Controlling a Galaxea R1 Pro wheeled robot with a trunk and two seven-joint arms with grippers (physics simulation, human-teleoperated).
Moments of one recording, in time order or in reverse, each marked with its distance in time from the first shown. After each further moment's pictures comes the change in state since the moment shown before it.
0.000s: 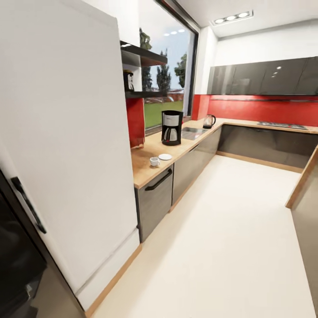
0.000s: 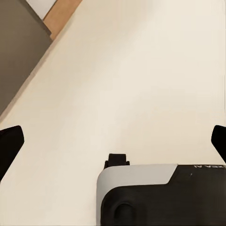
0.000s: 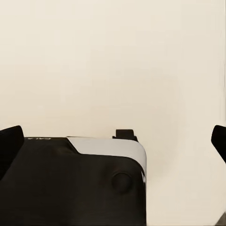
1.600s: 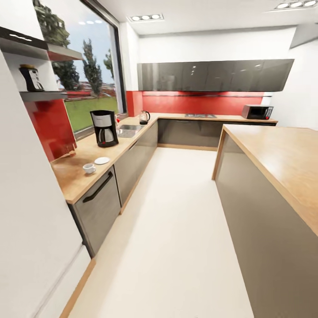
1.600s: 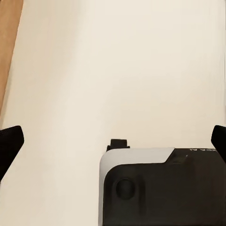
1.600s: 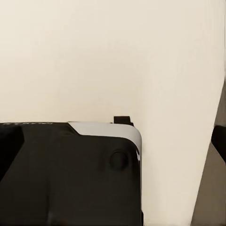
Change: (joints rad) left arm 0.000 0.003 0.009 0.001 0.004 -0.002 0.000; right arm 0.000 -0.005 -0.002 -0.003 0.000 -0.002 -0.001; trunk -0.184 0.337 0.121
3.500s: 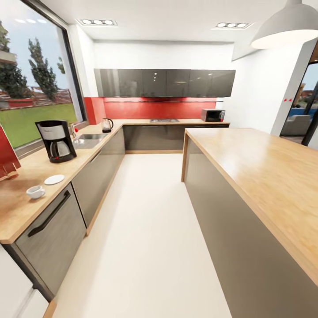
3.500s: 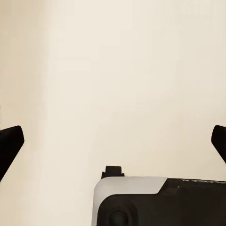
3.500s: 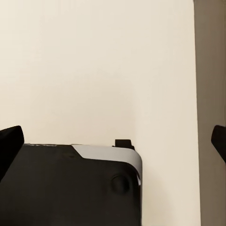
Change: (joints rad) left arm -0.020 0.004 -0.002 -0.030 0.048 -0.019 -0.012; right arm -0.001 0.003 0.011 -0.026 0.011 -0.041 0.004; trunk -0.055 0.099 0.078
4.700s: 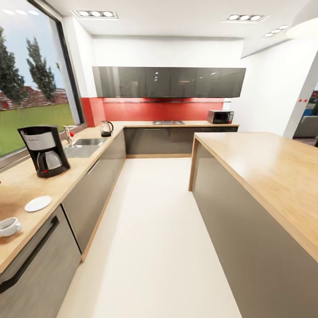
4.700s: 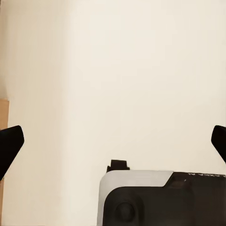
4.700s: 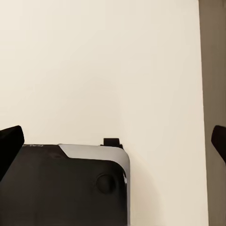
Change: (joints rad) left arm 0.018 0.013 -0.002 0.011 0.004 -0.015 0.001; right arm 0.000 -0.028 -0.008 0.005 -0.006 -0.001 -0.006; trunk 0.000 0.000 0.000
